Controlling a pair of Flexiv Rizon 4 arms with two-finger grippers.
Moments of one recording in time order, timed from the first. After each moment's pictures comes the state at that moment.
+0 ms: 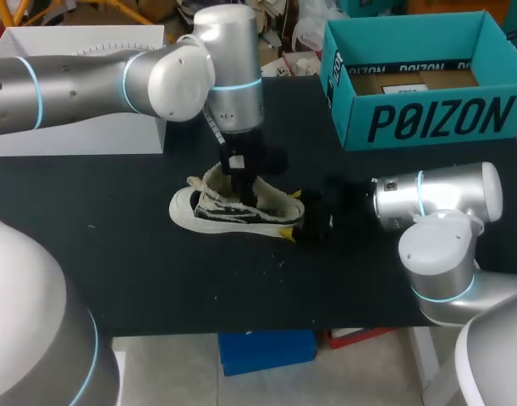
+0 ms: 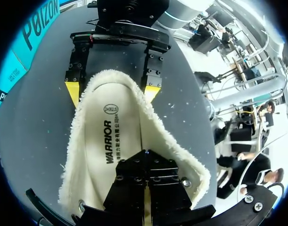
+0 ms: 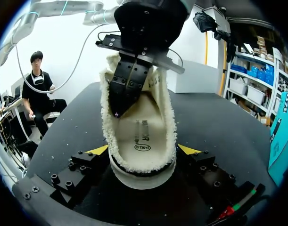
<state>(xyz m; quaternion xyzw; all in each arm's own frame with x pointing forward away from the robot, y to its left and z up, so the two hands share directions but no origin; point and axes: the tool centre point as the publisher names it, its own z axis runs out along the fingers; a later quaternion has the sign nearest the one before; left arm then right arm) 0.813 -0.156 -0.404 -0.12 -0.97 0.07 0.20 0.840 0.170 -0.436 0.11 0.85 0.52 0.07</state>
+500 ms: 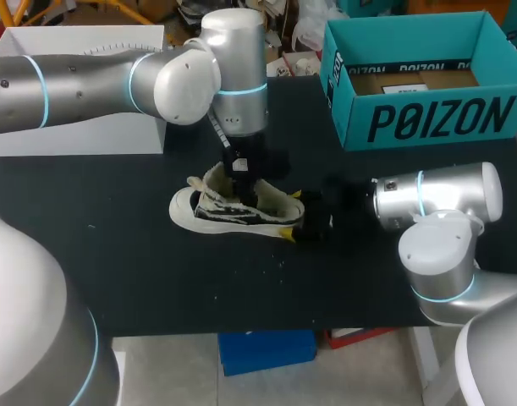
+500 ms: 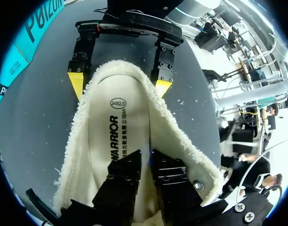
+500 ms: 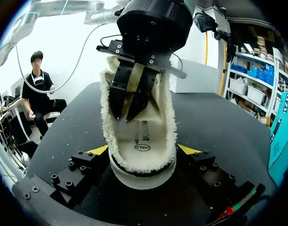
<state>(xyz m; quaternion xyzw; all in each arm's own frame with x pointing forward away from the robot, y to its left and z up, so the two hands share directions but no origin) 0.820 -0.155 -0.414 -0.10 -0.98 0.04 0.18 0.840 0.170 -0.436 0.11 0.85 0.52 0.07</state>
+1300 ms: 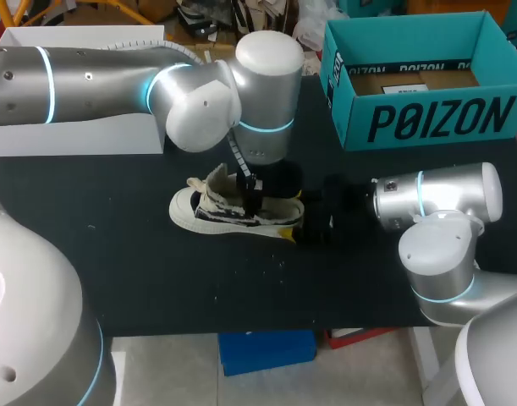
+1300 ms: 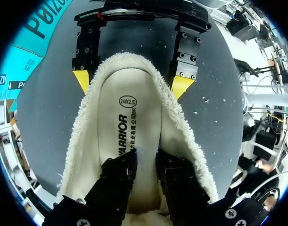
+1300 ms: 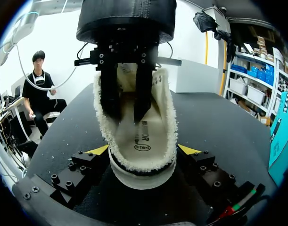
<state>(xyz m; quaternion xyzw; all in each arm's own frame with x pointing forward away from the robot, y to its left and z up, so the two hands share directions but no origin) 0.828 -0.155 -0.420 -0.07 -1.00 -0.05 0.01 0.840 0.170 -0.436 0.11 0.85 0.52 0.07</state>
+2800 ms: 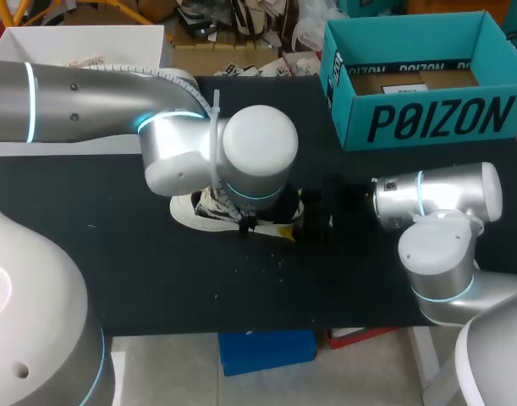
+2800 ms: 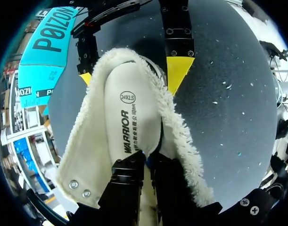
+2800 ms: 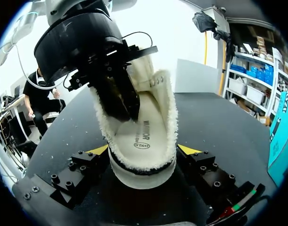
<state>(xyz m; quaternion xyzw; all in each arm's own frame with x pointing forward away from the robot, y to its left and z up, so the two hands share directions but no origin) 0.846 -0.154 -0.421 -0.10 -0.98 -0.05 -0.18 0.841 0.170 -0.436 0.11 0.84 0.52 0.07</state>
